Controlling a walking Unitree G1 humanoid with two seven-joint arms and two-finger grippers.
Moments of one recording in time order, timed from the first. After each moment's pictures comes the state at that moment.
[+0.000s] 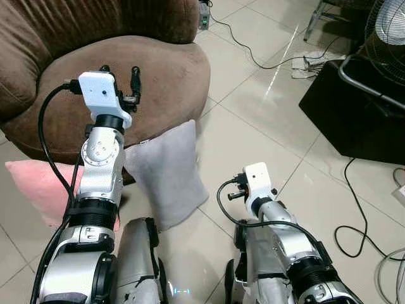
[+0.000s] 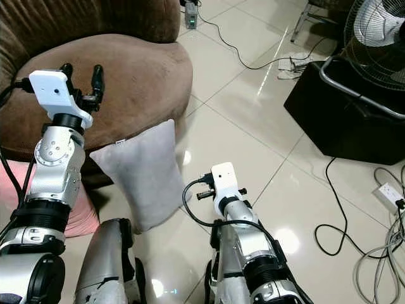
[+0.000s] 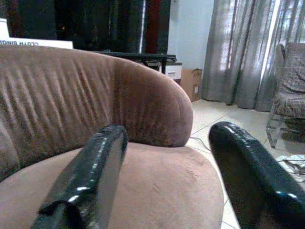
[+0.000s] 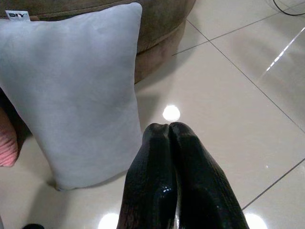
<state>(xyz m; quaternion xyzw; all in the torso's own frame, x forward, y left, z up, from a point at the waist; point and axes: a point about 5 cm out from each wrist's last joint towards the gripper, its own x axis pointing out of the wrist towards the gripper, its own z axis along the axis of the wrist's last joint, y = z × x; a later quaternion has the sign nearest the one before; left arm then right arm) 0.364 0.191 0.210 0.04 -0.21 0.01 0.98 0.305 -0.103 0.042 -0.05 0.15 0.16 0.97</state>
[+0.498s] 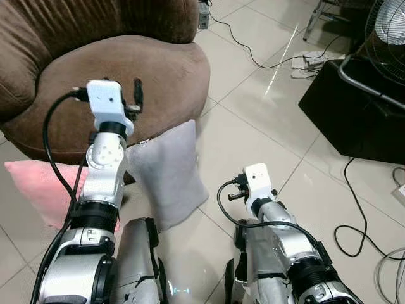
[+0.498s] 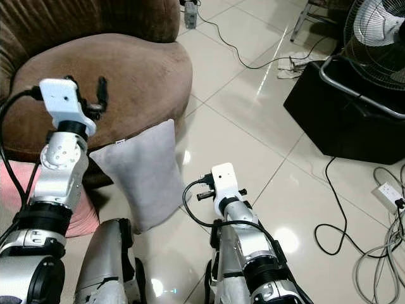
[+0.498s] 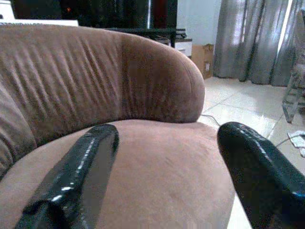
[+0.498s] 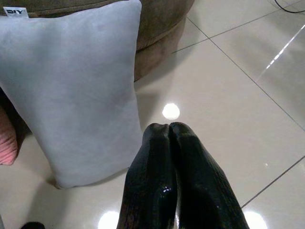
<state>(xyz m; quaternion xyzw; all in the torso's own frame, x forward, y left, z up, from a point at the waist) 0.366 0.190 0.191 0.06 -0.16 0.03 0.98 0.304 -0.103 0.041 -0.05 0.16 0.16 0.97</state>
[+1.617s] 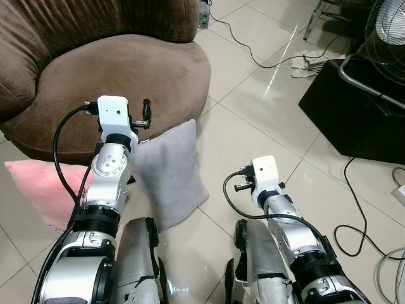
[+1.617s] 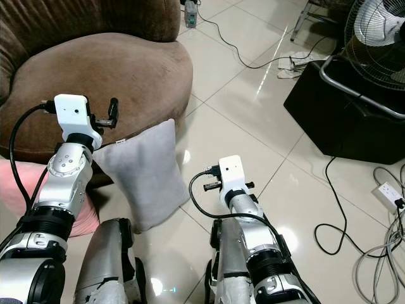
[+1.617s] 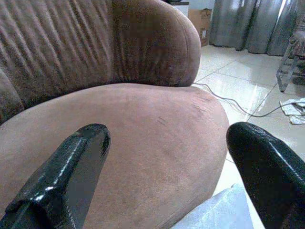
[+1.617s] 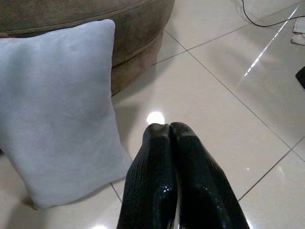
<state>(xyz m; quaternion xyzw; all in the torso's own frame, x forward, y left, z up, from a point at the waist) 0.367 0.191 0.162 0.05 -0.09 0.02 0.99 0.315 -0.116 0.053 -0.05 0.13 0.12 0.98</state>
